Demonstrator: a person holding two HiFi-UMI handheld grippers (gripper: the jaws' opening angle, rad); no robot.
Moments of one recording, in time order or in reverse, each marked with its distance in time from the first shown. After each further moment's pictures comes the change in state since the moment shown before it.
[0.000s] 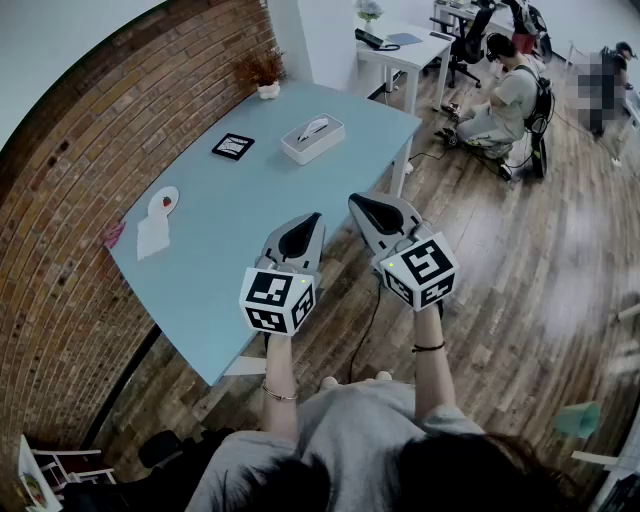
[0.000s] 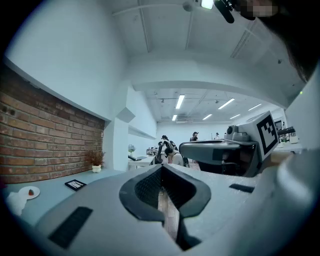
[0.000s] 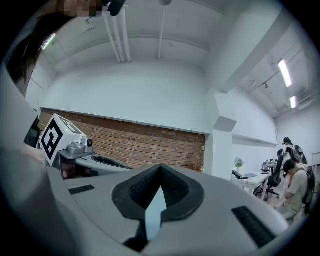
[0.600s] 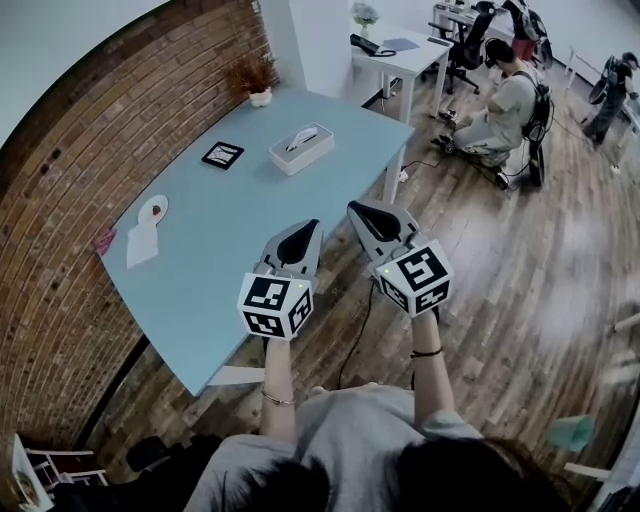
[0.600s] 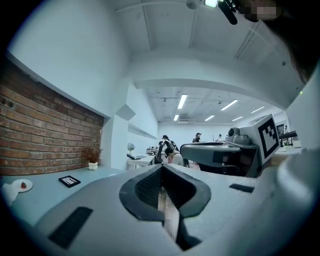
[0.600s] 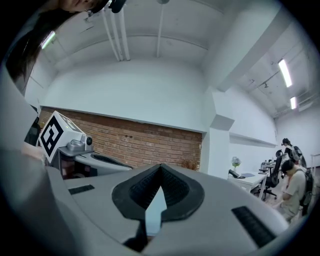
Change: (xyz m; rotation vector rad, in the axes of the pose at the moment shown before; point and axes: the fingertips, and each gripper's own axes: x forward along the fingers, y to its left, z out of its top) left arm 0.046 -0.013 -0.007 -0.040 0.001 0.013; right arm -0.005 -0.047 -0.018 -0.010 0.022 -0.003
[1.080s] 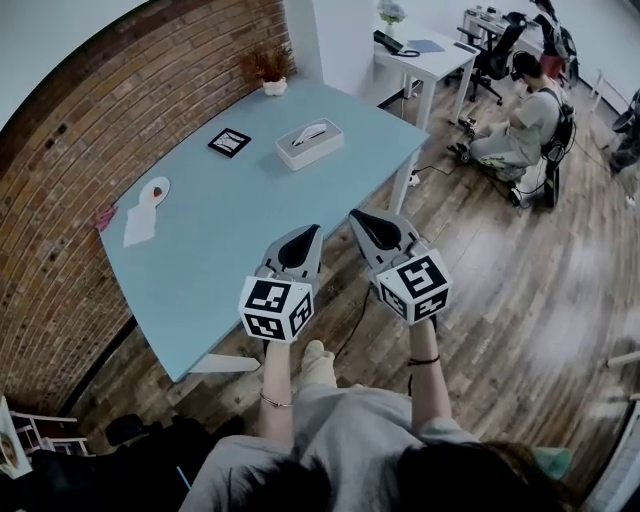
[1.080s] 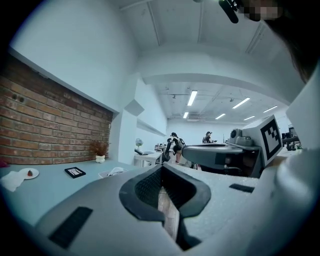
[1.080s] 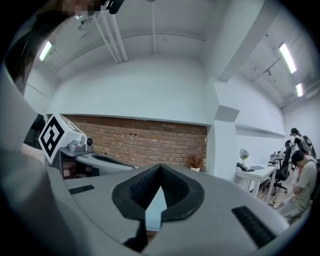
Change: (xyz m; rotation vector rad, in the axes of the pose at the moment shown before) left arm 0.030 -0.005 -0.024 -0.051 0.036 0.106; right arm 0.003 -0.027 -0.032 0.051 0.030 0.094
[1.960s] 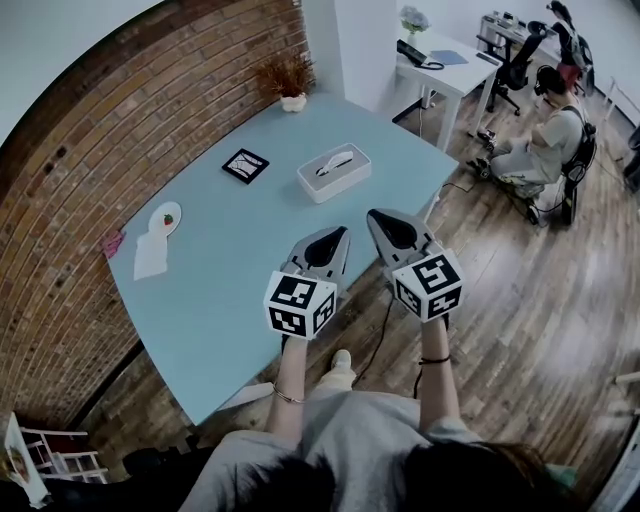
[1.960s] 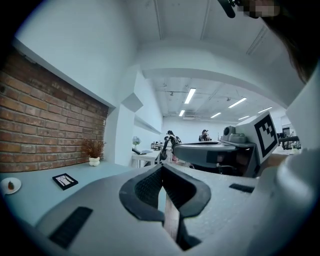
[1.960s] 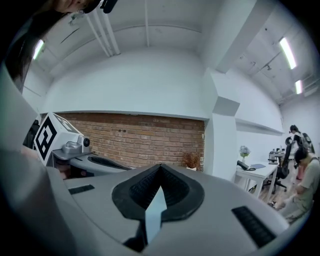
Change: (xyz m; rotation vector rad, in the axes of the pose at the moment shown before) left arm 0.102 0.090 0.014 0.010 0.027 -0.072; right arm 0.127 -0.073 -0.005 0.015 0.036 -0.030
